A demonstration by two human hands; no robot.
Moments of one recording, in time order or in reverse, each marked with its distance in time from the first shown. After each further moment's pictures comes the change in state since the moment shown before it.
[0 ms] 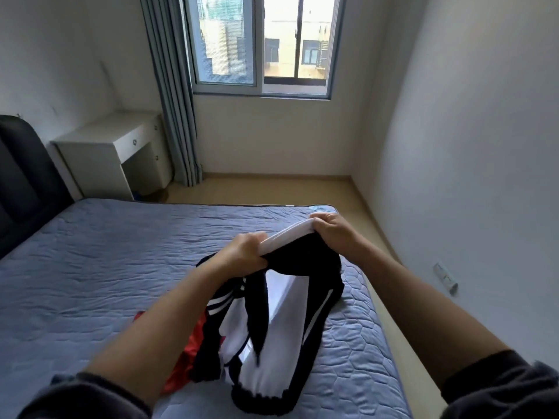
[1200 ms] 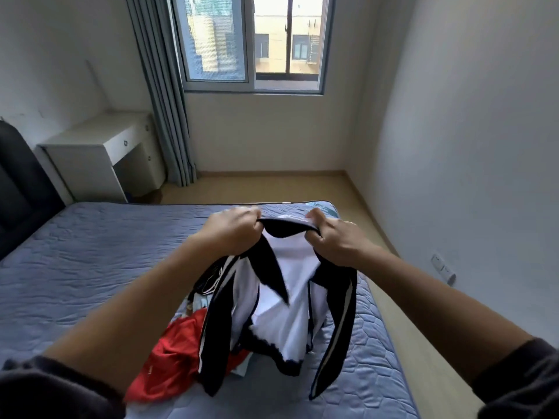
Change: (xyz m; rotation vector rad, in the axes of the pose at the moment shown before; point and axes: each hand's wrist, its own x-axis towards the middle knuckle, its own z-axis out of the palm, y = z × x) left_hand 0.009 0.015 -0.051 0.367 0.086 -0.002; right_hand -0.014 -0.011 0.007 -0.841 -0.021 -0.003
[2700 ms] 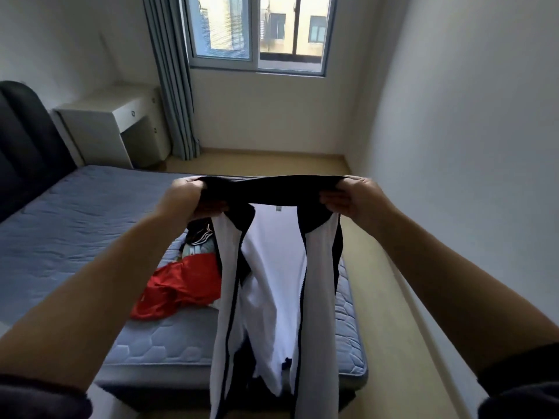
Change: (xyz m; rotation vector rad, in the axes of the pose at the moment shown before) left_hand -0.152 0.112 0.000 -1.351 0.228 -0.535; right_hand -0.185 0.073 -0.086 1.401 0.034 0.339
